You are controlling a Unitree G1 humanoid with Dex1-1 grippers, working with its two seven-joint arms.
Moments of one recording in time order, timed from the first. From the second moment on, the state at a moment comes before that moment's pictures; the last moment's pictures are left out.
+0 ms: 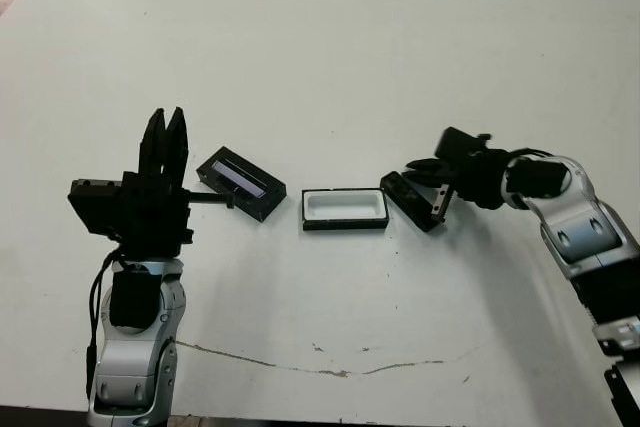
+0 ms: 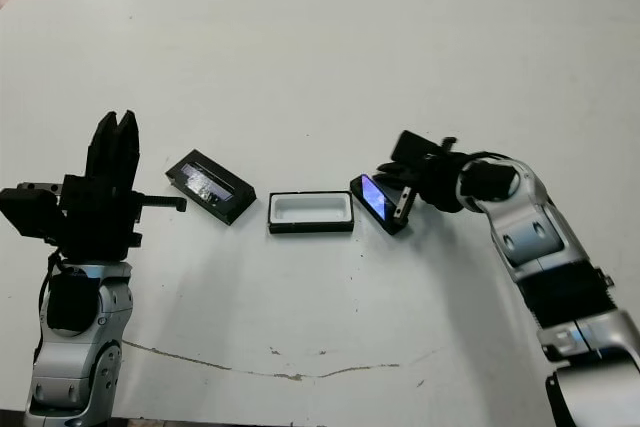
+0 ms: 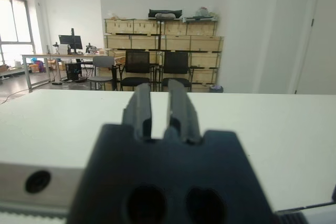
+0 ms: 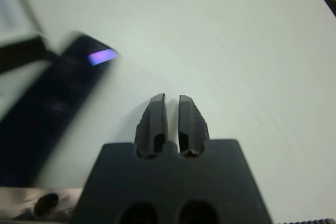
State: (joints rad) left arm 0.07 0.08 0.04 -0.42 -0.05 -0.08 -0.01; right arm -0.46 -0.64 0.20 0.23 -0.07 0.24 0.73
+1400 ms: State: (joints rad) left arm 0.06 0.09 0.05 -0.42 -0.05 -0.07 -0.03; right arm 0.03 -0.64 -0.02 -0.71 0.31 0.82 0.44
